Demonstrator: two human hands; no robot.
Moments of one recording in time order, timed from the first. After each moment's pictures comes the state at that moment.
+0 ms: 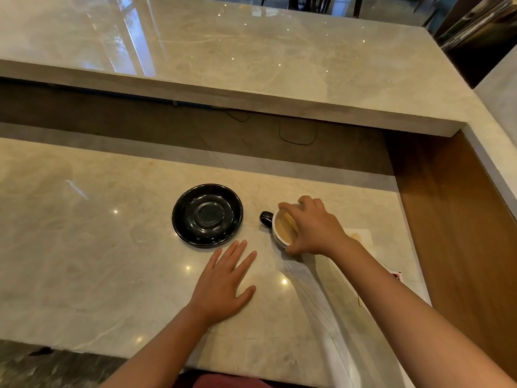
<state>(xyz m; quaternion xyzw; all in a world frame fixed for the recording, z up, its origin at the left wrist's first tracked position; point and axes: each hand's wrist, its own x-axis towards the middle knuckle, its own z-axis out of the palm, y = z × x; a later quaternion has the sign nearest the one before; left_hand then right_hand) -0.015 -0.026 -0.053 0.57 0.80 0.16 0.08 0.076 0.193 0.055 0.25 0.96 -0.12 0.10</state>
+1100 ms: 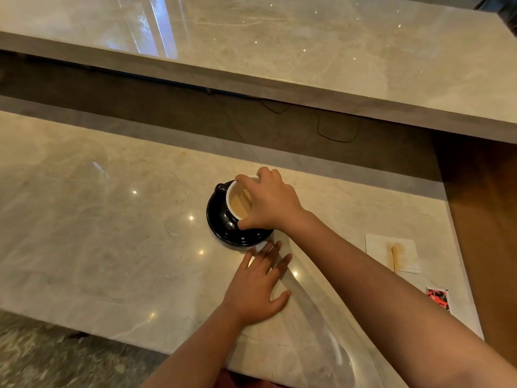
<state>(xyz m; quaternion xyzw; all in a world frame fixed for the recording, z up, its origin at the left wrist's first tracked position) -0.020 -0.025 -0.053 0.58 0.80 0.17 0.07 -0.062 0.118 0.071 0.15 0.98 -0.16 0.05</state>
